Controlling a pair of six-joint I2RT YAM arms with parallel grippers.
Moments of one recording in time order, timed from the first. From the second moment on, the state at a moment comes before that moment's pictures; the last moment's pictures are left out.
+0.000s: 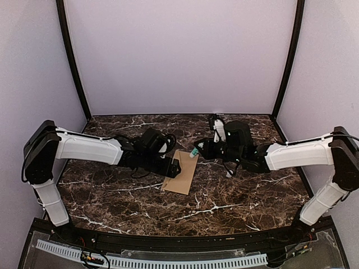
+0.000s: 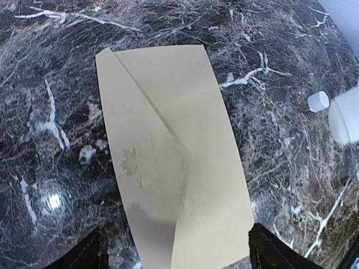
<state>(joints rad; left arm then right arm) -0.87 1.78 1.11 -0.22 -0.02 -0.46 0.85 1.55 0.86 0.31 0.07 0.46</state>
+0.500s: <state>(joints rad) -0.95 1.93 1.27 -0.34 -0.30 -0.33 0.85 1.55 0.86 0.31 0.07 0.48</state>
